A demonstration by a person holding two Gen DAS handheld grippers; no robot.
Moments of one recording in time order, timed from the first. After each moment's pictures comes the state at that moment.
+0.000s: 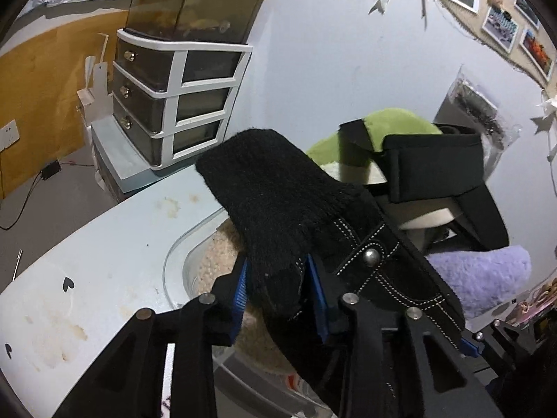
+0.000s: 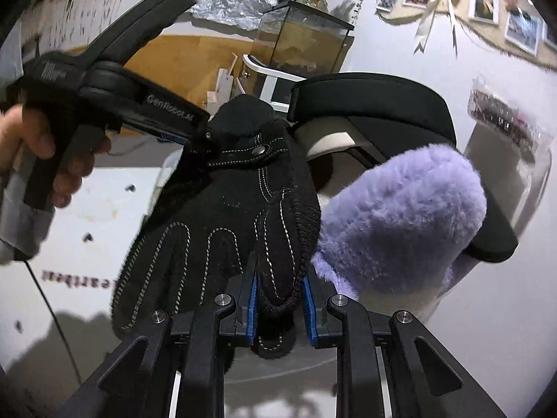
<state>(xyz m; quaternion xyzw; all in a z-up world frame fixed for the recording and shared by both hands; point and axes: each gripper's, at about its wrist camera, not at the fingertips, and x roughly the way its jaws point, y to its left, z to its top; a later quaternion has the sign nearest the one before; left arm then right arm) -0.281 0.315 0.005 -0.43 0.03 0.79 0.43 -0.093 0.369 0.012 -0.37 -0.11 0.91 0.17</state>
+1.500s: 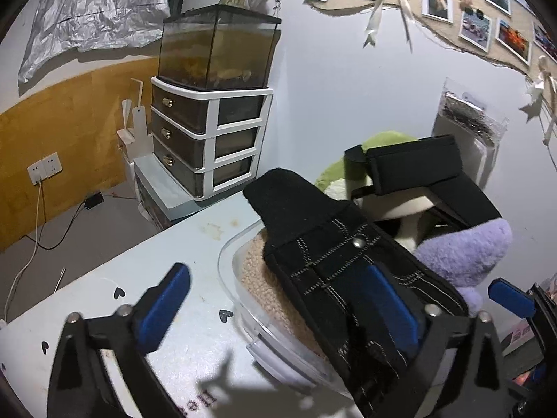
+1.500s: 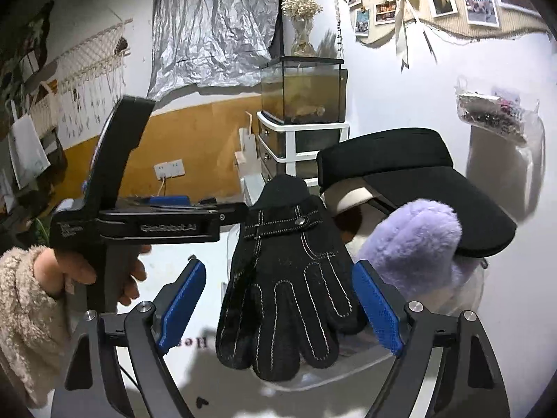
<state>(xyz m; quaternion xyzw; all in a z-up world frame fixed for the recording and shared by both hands) -0.230 0.262 0.048 -0.35 0.05 0.85 0.39 -0.067 0.351 0.066 -0.28 0.05 0.95 0.10</state>
